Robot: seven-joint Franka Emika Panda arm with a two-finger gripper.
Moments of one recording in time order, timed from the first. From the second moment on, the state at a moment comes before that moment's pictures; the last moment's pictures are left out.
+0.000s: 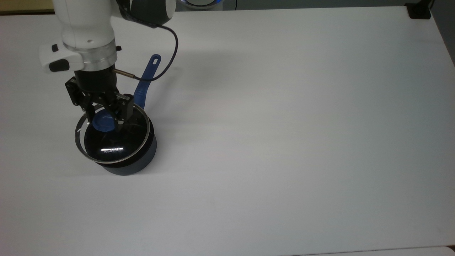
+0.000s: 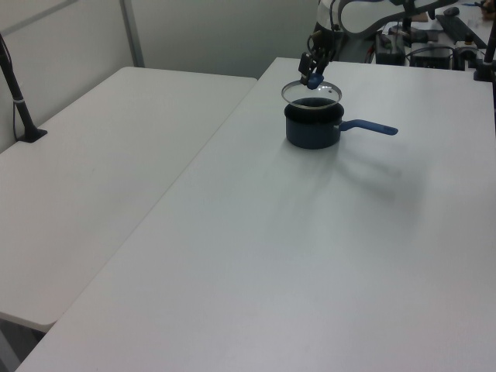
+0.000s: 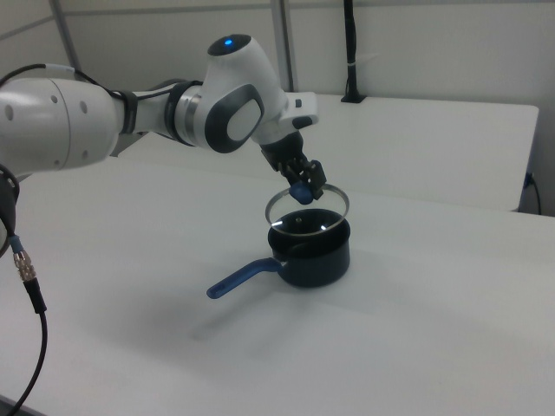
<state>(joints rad) -0.08 0.39 -0.13 -1.54 0.00 2.31 0.12</state>
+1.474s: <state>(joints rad) 0.26 0.21 -0.13 -1.87 -0.03 2.29 0.17</state>
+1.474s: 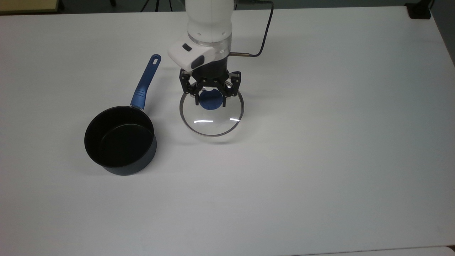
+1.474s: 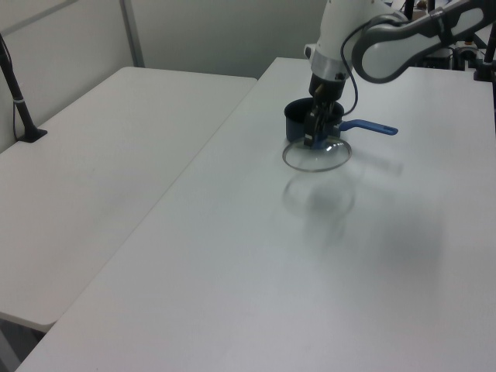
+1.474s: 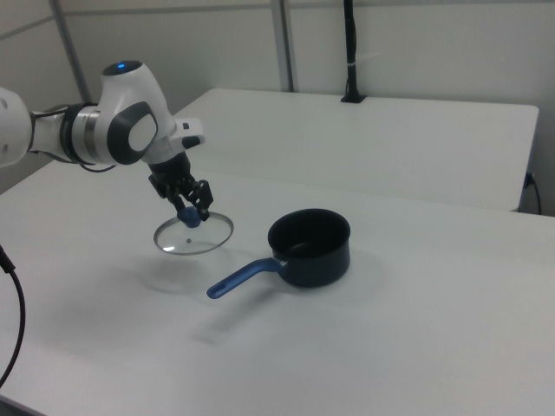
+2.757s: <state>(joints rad) 0.30 0.19 -0.07 -2.06 -0.15 2.30 0.24</state>
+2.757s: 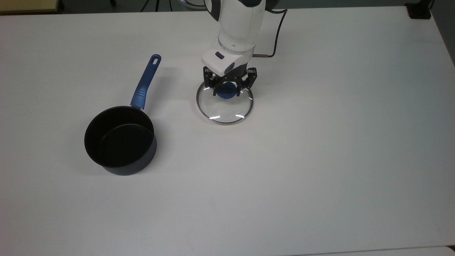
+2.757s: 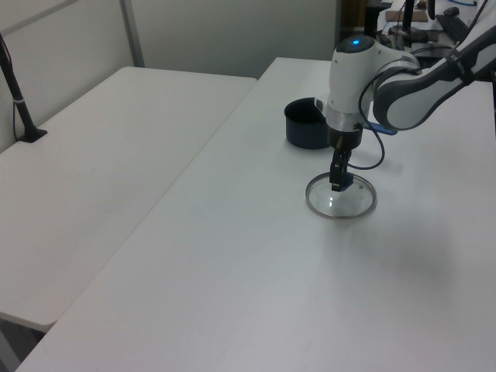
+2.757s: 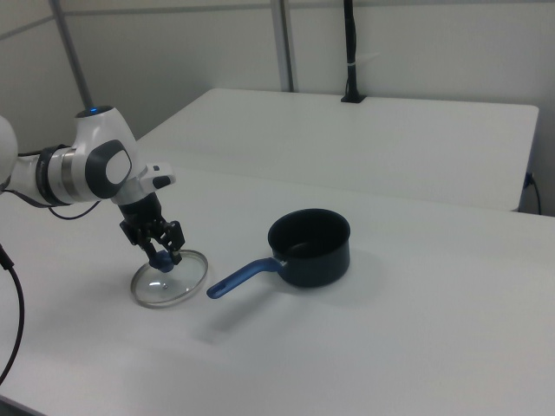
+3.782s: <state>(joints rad) 0.29 0.14 -0.07 -2.13 -0.15 2.24 0.20</state>
